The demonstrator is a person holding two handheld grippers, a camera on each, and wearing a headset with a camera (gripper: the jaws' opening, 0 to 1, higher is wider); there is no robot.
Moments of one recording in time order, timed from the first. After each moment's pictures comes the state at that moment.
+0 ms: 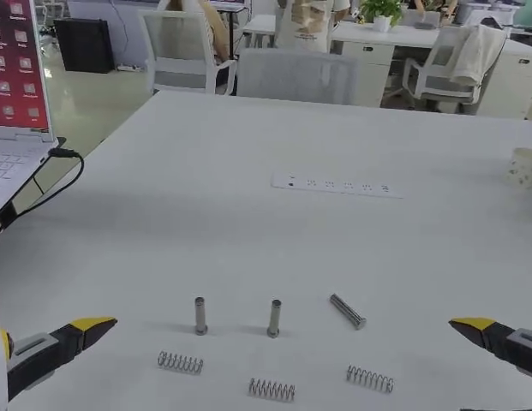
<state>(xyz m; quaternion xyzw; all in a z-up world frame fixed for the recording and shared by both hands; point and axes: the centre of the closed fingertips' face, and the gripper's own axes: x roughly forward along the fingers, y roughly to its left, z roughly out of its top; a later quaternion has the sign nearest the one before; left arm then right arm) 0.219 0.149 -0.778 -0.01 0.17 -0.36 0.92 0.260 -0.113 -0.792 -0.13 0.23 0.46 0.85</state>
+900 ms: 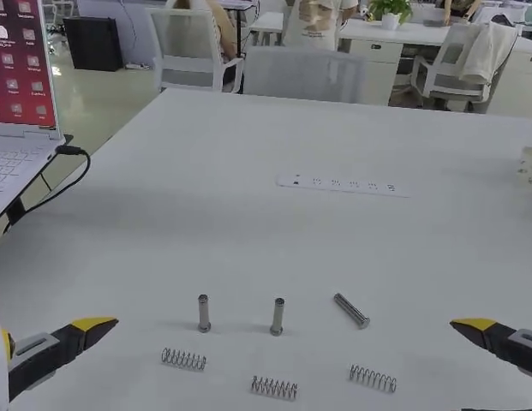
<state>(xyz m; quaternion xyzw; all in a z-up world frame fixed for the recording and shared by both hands) 0.216 0.149 -0.781 -0.01 0.17 -0.35 0.92 0.262 -0.112 -0.796 -0.14 0.23 0.46 0.84</state>
